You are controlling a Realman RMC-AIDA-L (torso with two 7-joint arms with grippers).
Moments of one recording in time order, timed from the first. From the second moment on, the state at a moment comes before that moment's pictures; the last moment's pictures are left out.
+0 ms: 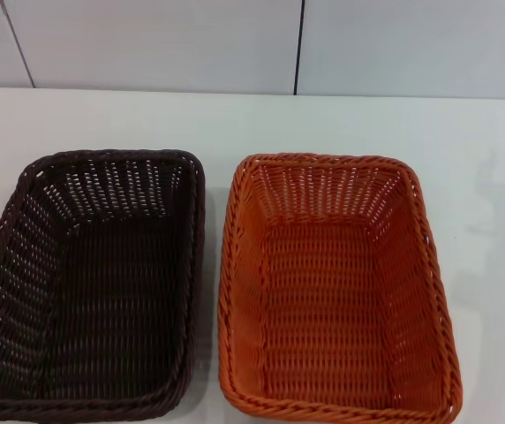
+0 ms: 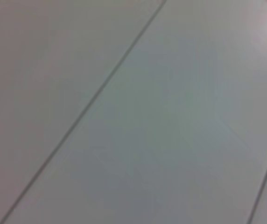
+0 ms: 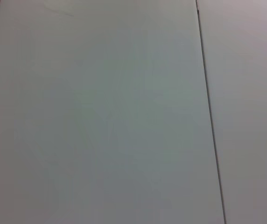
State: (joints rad) left arm -0.11 -2.00 -2.65 -0.66 0.77 -1.29 1.81; right arm 0.40 2.08 0.74 0.86 -1.72 -1.45 -0.74
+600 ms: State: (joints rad) left arm -0.07 -2.00 -2.59 -0.78 0.88 -1.29 1.64; right arm 0.42 2.08 0.74 0.83 -1.72 -1.44 -0.73
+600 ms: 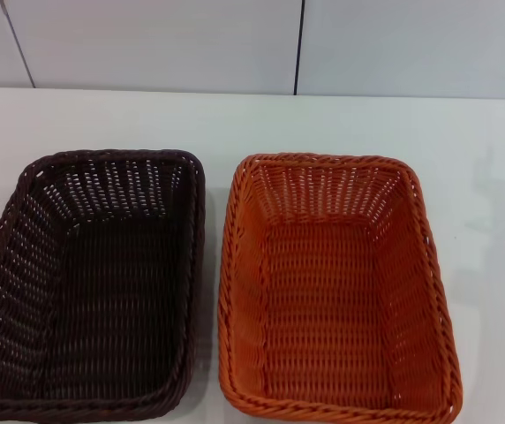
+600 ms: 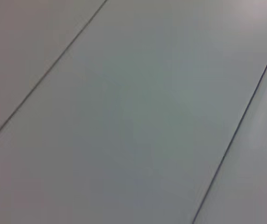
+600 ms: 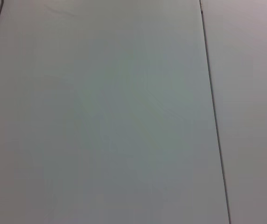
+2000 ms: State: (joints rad) left arm -0.30 -1.95 -2.58 -1.50 2.20 -1.63 0.63; right arm 0.49 2.08 0.75 0.79 -1.72 -1.40 -0.71
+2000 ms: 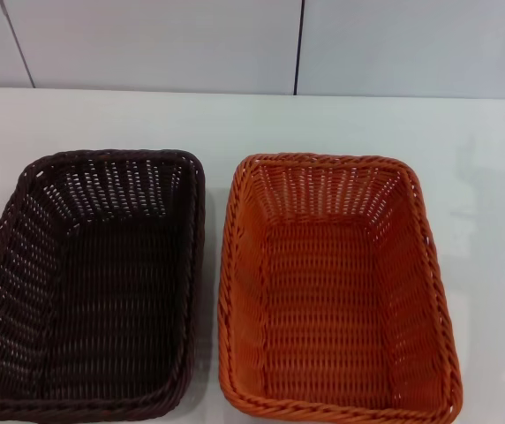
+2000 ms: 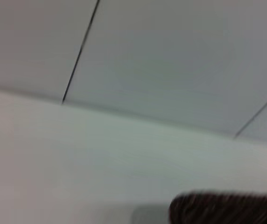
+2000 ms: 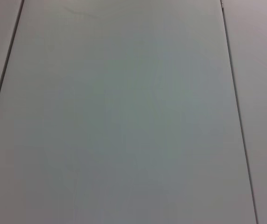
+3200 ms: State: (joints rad) left arm -0.42 -2.05 -2.37 -1.40 2.59 -1.66 0.61; right arm 0.49 2.08 0.76 0.79 -1.72 -1.40 -0.70
